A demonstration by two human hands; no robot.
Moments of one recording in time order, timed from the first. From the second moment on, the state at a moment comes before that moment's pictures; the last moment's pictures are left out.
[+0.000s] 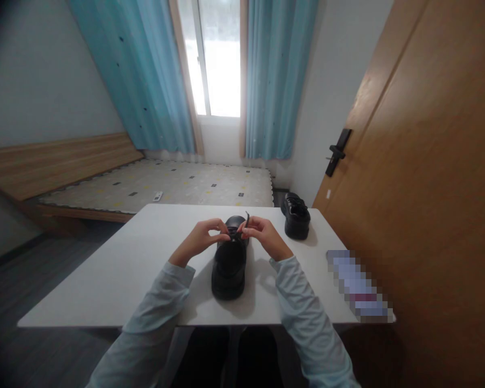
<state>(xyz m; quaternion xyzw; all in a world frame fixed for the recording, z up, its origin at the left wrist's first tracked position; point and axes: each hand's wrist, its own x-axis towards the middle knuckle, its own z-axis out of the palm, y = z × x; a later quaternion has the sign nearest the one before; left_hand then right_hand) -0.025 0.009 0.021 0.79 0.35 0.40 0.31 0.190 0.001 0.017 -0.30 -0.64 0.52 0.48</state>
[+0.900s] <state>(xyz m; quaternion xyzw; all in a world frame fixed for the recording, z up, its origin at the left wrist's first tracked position) -0.024 0.009 0.019 0.56 0.27 0.48 0.62 0.204 0.005 0.016 -0.23 -0.55 0.65 0.47</state>
